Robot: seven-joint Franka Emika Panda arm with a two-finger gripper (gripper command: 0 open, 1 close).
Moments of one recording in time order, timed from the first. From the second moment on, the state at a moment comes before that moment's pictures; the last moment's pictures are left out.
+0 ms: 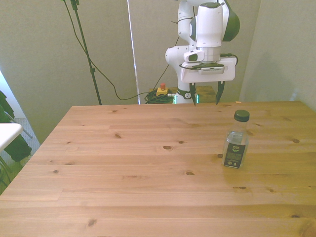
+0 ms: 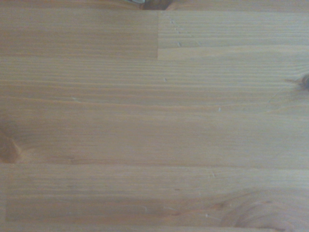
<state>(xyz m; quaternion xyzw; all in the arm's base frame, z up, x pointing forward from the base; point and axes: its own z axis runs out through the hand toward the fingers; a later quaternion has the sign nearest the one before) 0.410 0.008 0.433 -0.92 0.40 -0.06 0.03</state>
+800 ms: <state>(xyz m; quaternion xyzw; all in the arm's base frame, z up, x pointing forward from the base) 0.474 0.081 0.485 -0.90 0.43 -0.08 0.04</state>
